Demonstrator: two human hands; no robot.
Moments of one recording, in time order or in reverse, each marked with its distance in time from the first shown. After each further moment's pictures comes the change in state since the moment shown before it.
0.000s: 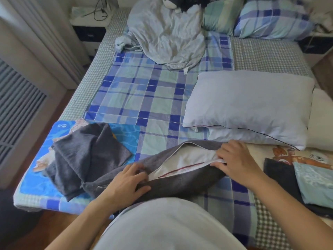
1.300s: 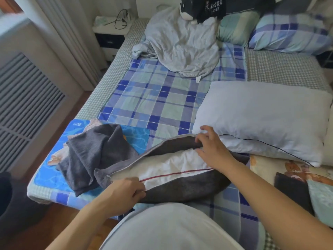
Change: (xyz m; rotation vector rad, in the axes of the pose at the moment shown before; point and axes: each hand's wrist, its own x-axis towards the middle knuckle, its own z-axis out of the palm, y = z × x) left_hand -0.032 0.013 -0.032 0.001 -0.102 -0.134; right_hand 0.092 -0.058 0.009 0.258 -0.166 0.169
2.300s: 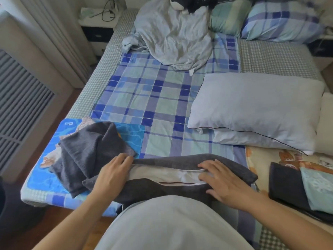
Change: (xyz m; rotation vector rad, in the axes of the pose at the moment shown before) left_hand 0.026 -0.032 0.003 0.164 0.421 -0.049; right_hand -0.107 0.038 0.033 -0.244 -0.176 -0.378
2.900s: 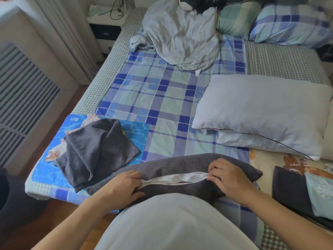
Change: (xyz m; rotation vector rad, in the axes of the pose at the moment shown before) left_hand -0.022 0.001 0.007 -0.131 -0.361 0.264; right_hand 0.014 0.005 0.001 0.242 0.320 0.093
